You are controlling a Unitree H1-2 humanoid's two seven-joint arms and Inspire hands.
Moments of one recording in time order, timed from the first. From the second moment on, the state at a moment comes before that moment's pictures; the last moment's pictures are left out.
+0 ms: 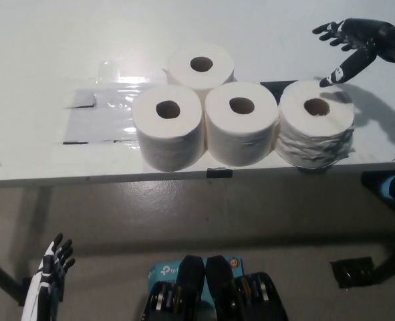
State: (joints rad) left_arm 0.09 0.13 0.10 0.15 -0.06 -0.26 -0.06; right_arm -1.21 -0.49 0.42 0.88 -0.22 0.24 0.63
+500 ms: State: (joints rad) left_arm 0.09 0.13 0.10 0.16 -0.06 -0.26 -0.06; right_arm -1.22 -0.41 0.42 1.02 -0.25 0.23 0.66
